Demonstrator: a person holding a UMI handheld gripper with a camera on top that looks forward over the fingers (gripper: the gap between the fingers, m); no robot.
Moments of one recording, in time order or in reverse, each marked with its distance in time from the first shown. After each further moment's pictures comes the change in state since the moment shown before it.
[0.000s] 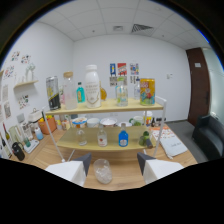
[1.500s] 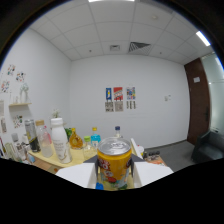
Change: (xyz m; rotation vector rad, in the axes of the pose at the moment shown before) arm 0.096 -0.176 0.057 0.236 0.006 -0.014
